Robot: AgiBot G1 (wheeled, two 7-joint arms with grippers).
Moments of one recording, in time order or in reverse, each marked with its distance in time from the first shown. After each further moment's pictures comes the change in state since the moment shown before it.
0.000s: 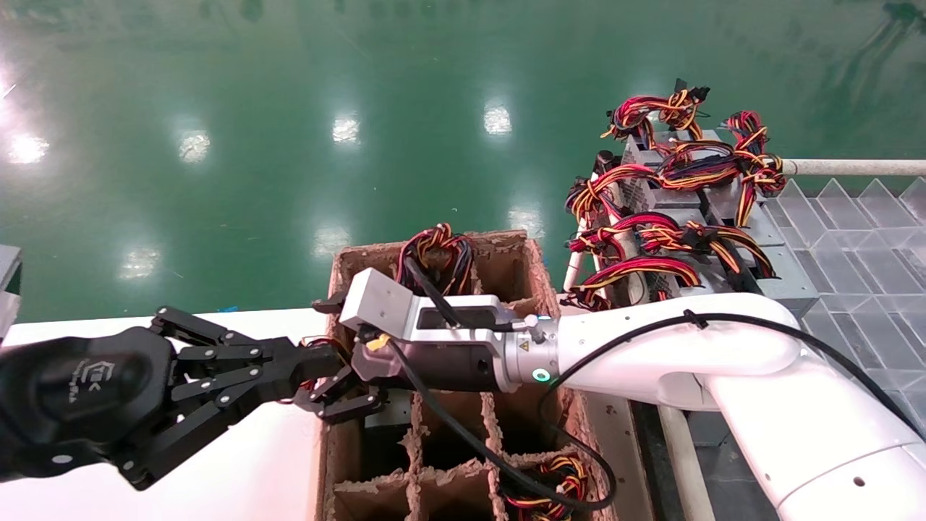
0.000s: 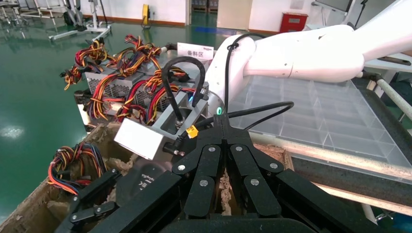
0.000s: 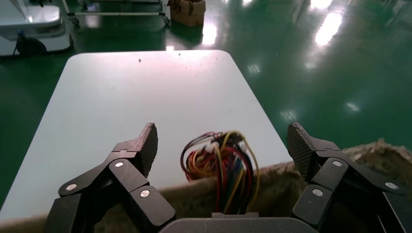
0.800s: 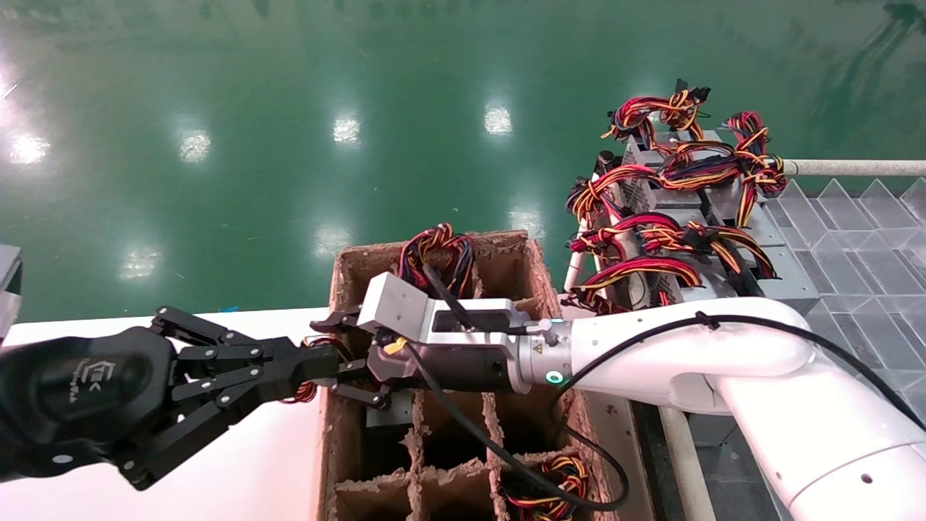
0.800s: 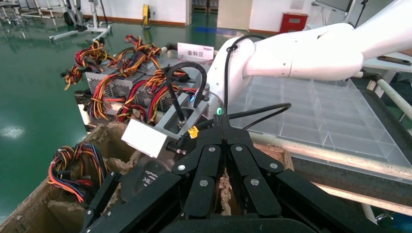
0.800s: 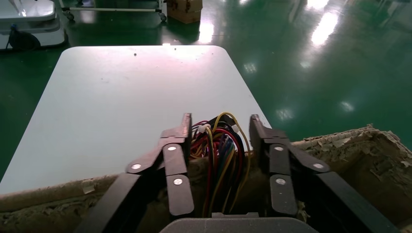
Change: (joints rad) left arm 0.000 0.000 0.000 0.000 0.000 0.000 0.000; right arm 0.011 0.019 -0.019 -0.055 0.029 -0.006 -0.068
